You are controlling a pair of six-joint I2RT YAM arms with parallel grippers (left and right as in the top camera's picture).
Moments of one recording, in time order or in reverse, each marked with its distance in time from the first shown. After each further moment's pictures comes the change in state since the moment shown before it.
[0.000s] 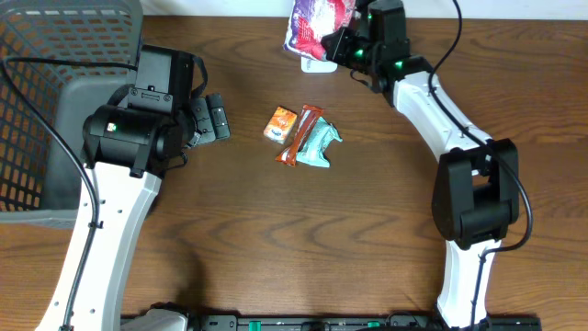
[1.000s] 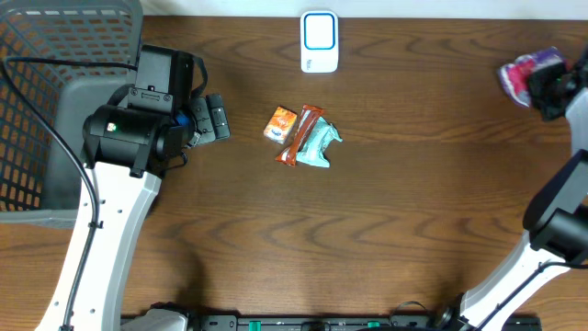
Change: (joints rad) left arm 0.000 0.000 0.000 0.000 0.000 0.000; right arm -0.759 -0.031 0.000 -0.411 0.243 0.183
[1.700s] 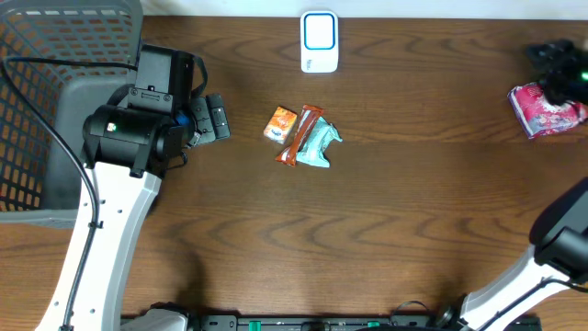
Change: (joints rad) left arm 0.000 0.000 0.000 0.000 0.000 0.000; right arm -0.037 -0.105 0.004 -0.009 -0.700 -0.358
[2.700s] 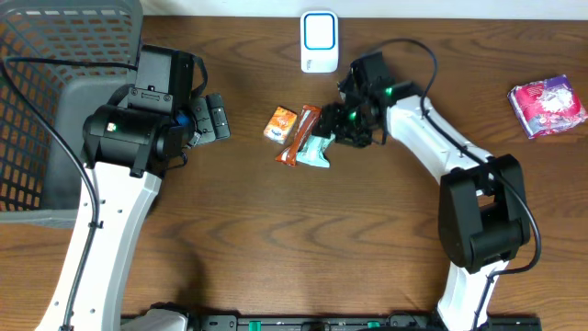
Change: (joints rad) left arm 0.000 0.000 0.000 0.000 0.000 0.000; right arm 0.866 -0.007 -0.285 -0.081 0.366 0.088
